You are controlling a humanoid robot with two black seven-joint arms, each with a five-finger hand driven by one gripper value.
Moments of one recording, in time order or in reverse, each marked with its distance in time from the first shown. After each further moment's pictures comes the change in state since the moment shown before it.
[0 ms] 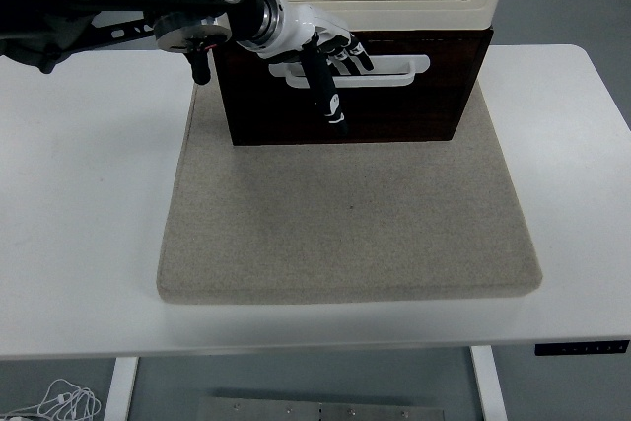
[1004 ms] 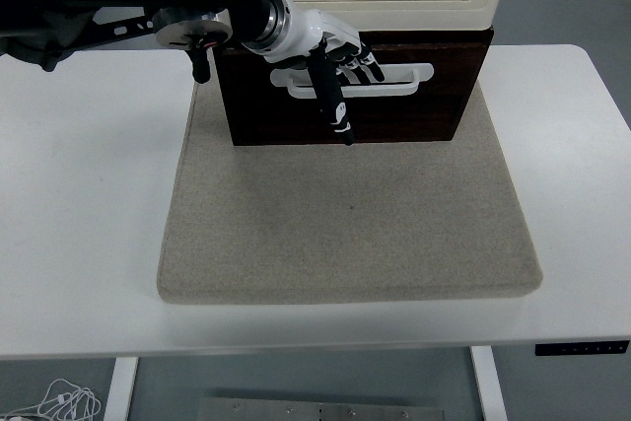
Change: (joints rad) left arm -0.001 0.002 -0.043 -0.009 0.007 -0.088 0.000; right arm 0.000 0.000 0.000 0.000 0.000 0.000 0.000
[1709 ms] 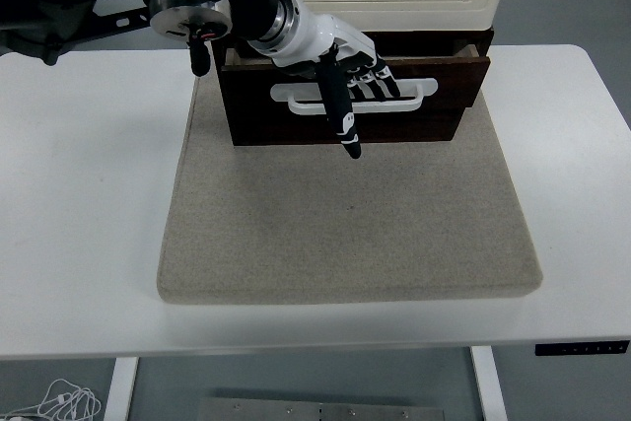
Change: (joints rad) left arm -0.010 0.007 -0.030 -0.001 0.001 -0.110 0.000; right arm 0.000 0.000 0.000 0.000 0.000 0.000 0.000
